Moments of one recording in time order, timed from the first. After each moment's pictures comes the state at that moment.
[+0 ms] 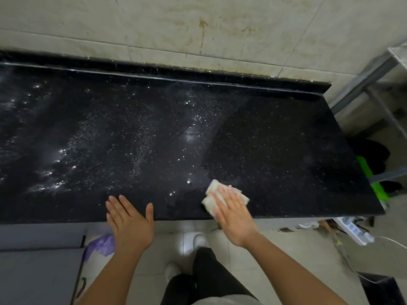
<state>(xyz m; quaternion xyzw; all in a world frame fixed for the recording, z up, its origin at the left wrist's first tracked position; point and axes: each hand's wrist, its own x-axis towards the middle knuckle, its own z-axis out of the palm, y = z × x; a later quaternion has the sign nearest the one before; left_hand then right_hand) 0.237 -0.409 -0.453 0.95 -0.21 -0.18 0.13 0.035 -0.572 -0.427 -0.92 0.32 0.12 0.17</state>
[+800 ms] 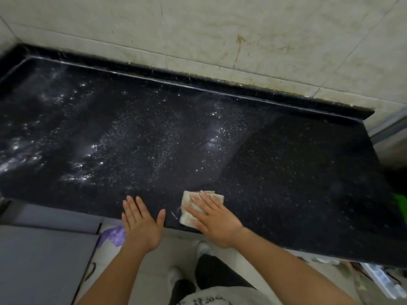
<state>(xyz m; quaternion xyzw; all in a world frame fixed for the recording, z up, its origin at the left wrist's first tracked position) 0.244 -0.416 -0.437 0.94 -0.18 -0.27 0.07 0.108 -0.584 -0.429 -0.98 0.04 0.18 0.12</state>
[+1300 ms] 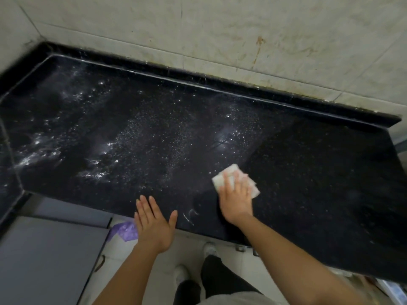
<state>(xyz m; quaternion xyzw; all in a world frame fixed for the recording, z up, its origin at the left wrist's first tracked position) 0.247 -0.417 -0.436 0.94 -0.18 -0.29 0.07 0.156 -0.613 -0.433 -0.89 0.40 0.13 0.19</state>
